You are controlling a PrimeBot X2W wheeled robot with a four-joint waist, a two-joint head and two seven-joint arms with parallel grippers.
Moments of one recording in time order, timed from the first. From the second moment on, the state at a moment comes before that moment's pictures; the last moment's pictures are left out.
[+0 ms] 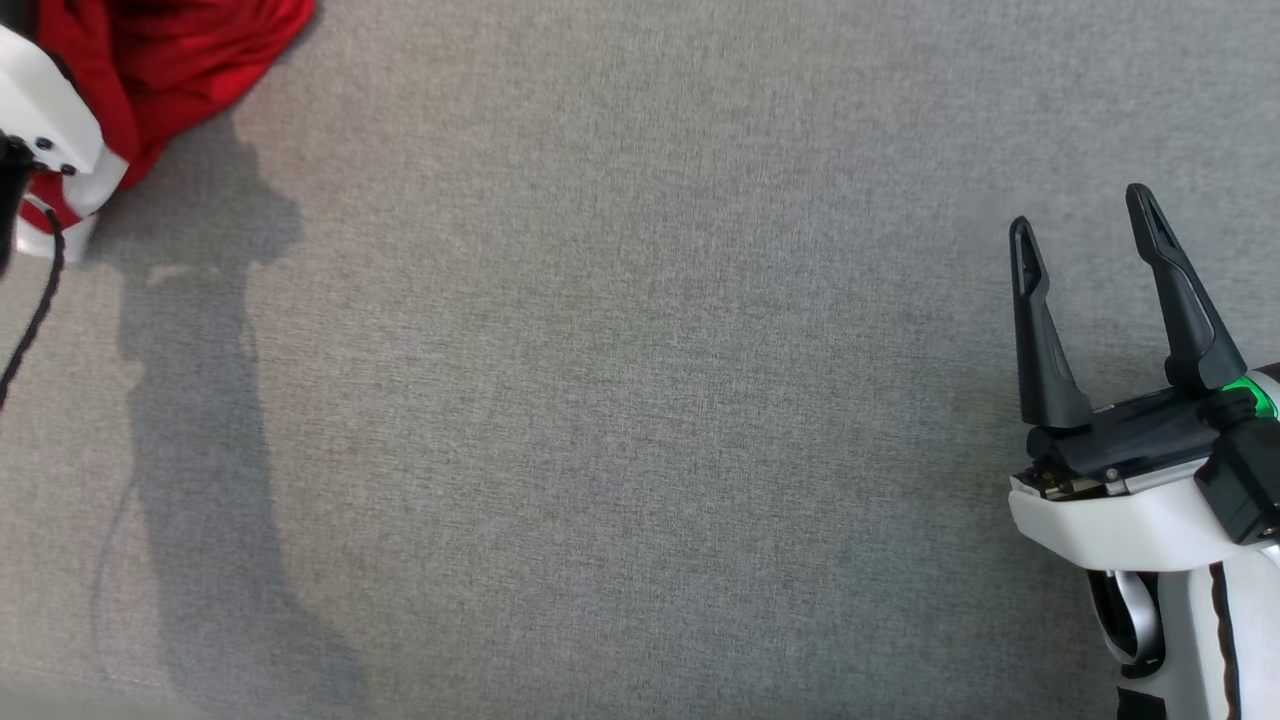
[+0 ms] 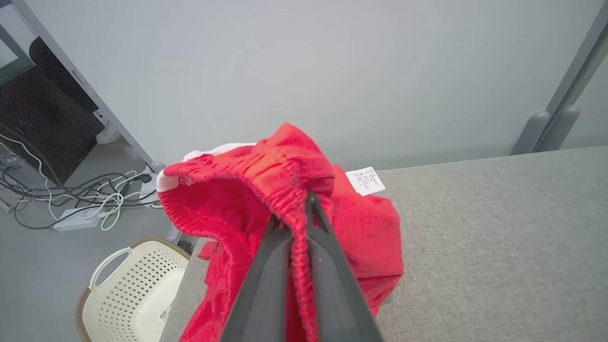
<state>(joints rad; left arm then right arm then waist) -1.12 0.46 -0.41 0.88 -0.57 -0.13 -0.06 -0.27 -0.05 0.04 -0.13 -0.06 0.13 -0.26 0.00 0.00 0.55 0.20</state>
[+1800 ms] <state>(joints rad) -0.84 0.08 -0.71 0.93 -0.76 0.02 -0.24 -0.19 -0.05 -0.05 -0.04 0.12 0.13 -0.26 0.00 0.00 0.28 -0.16</state>
